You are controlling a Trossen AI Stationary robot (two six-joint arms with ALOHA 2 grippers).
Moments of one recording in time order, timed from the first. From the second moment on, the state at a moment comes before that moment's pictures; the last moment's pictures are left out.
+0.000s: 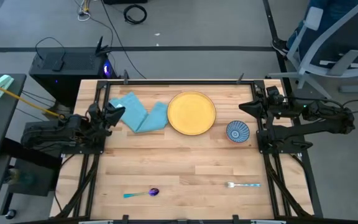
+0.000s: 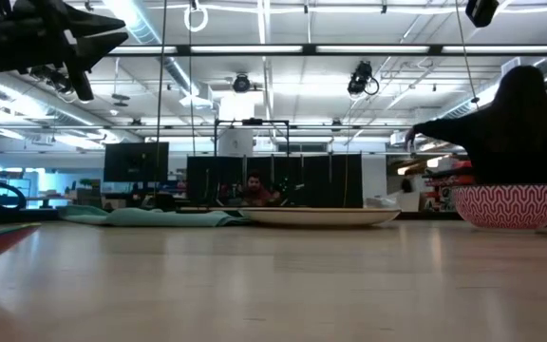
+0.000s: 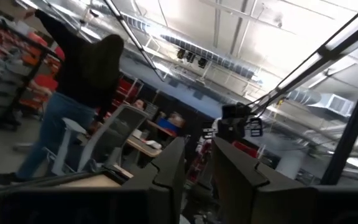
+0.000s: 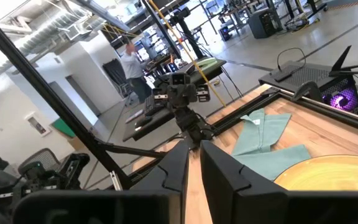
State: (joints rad) left arm 0.04 0.04 0.01 0.49 -0.34 -0.42; right arm 0.00 0.46 0.78 -0.35 0.10 0.54
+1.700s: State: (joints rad) left arm 0.26 1.02 1.66 -0.71 -0.28 -0.28; right arm 0.00 0.47 1.05 -0.24 0.30 0.26
